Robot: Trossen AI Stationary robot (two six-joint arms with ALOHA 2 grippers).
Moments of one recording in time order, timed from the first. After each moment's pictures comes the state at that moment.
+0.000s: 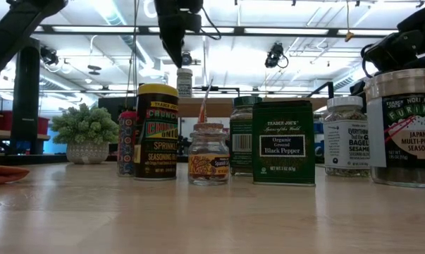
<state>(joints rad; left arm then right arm) 0.56 1.95 2.32 -1.57 -0.07 0.41 0.04 0.43 0.01 0.15 0.14 -0.06</state>
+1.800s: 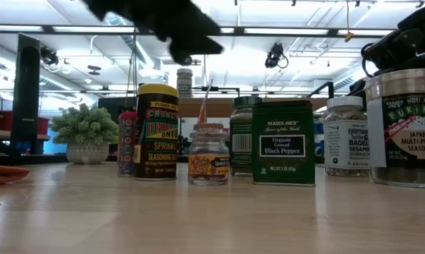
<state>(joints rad) -0.08 1.42 0.91 0.10 0.02 -0.06 0.04 0.43 0.01 0.16 0.14 -0.05</state>
